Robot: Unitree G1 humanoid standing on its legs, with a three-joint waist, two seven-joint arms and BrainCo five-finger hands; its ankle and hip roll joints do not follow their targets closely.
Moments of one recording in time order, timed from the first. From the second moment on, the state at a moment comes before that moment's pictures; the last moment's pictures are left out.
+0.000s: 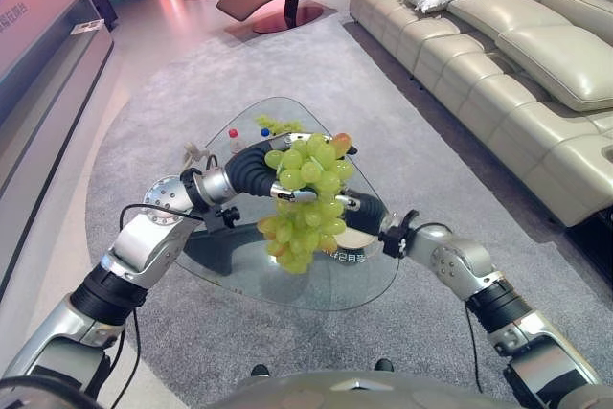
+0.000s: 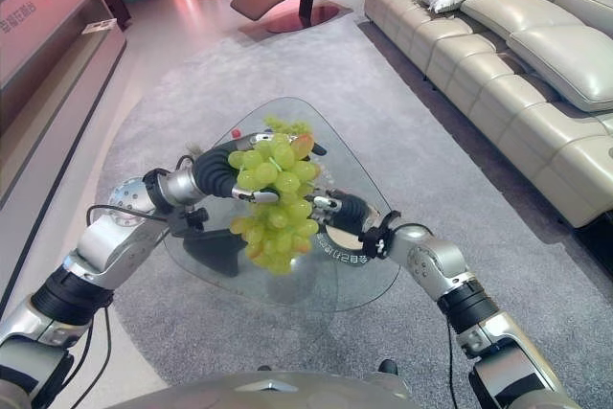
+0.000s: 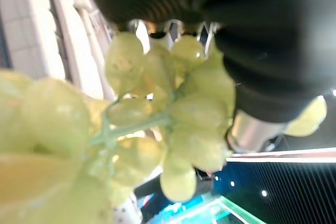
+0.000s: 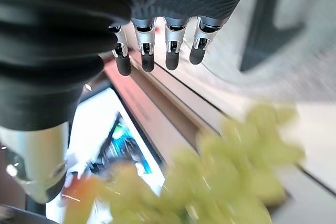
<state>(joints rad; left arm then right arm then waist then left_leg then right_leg) -0.37 0.72 -0.39 -0.23 -0.70 -0.19 -0.59 -0.29 -0.48 0.48 0.10 0.92 0.46 0.46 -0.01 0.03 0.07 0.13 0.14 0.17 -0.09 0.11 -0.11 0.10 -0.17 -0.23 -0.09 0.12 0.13</state>
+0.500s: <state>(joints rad) -0.37 0.66 -0.40 -0.26 -0.79 -0.15 -0.48 -0.27 -0.55 0.53 -0.09 0.88 0.46 0.74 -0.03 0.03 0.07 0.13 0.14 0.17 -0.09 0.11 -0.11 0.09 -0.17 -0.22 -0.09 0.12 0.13</state>
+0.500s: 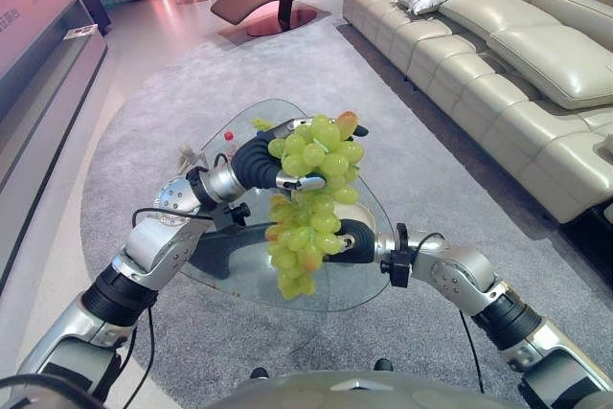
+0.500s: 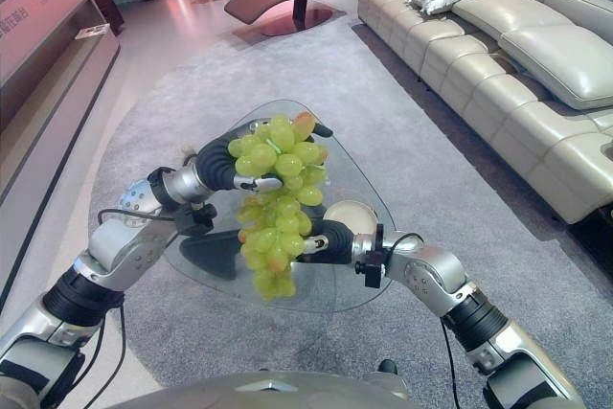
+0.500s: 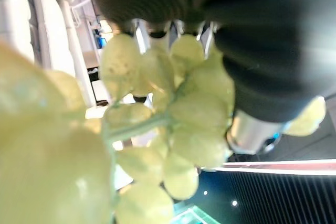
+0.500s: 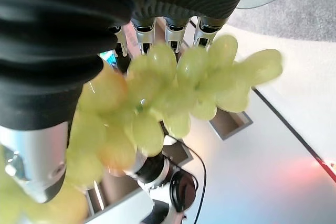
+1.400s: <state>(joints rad) -0.35 0.52 -0.40 -0.09 -0.69 -0.12 -0.28 -0.28 -0.43 0.57 -0.13 0.92 0.47 0.69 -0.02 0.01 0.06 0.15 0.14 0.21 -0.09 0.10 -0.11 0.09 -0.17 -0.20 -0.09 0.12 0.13</state>
